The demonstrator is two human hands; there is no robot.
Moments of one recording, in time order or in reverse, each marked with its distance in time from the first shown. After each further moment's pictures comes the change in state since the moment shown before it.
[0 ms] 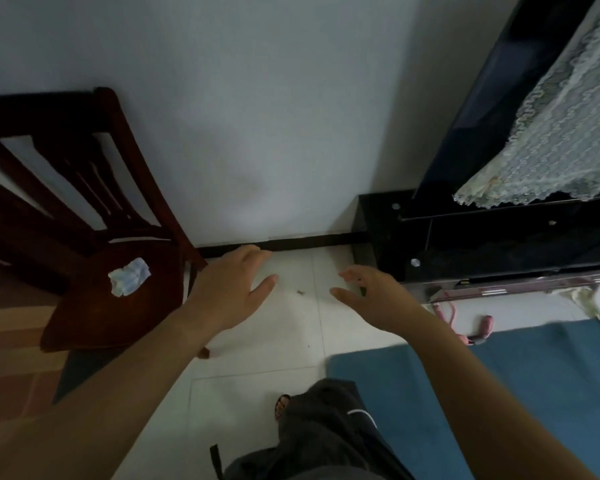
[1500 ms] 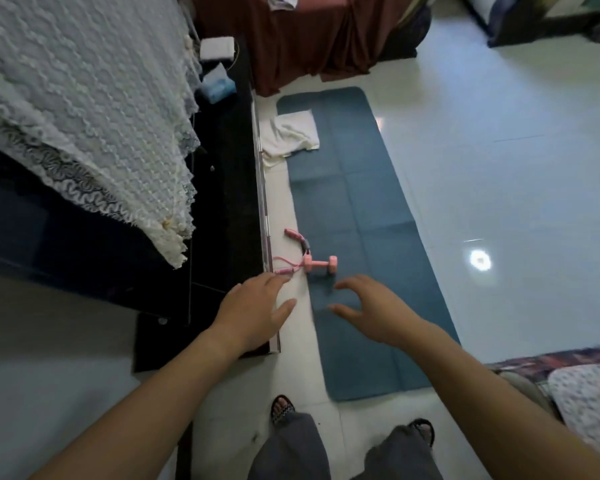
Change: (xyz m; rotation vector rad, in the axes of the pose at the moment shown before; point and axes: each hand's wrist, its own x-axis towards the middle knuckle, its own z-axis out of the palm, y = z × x) left_hand 0.338 0.296 0.118 0.341 -0.643 1.427; right_hand 0.005 0.140 -0.071 0.509 0.872 1.031
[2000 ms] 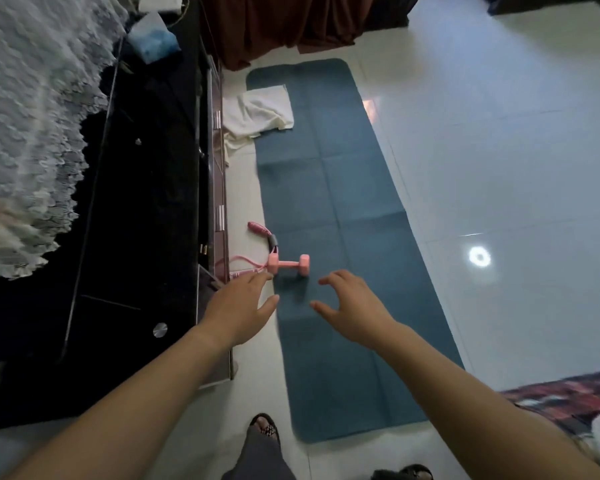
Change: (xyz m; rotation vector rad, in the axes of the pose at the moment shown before) left_hand 0.190 0.015 0.200 -0.018 -0.021 -0.101; right_hand 0.139 0.221 0.076 -0.016 0.070 0.003
